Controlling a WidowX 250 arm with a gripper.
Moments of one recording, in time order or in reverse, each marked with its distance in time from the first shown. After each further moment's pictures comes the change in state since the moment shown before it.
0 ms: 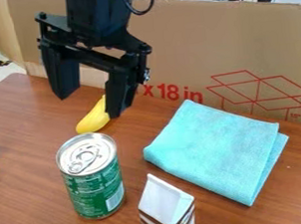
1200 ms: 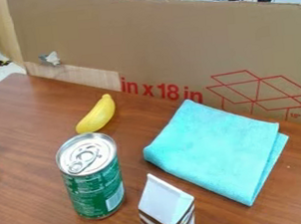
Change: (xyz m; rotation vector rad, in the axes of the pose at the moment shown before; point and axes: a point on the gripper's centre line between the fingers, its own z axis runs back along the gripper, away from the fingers) arm -0.034 0.166 -0.056 0.087 0.032 0.230
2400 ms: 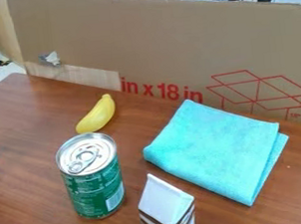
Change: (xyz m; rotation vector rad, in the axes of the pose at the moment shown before) arm 0.034 0.057 -0.089 -0.065 -0.050 0.086
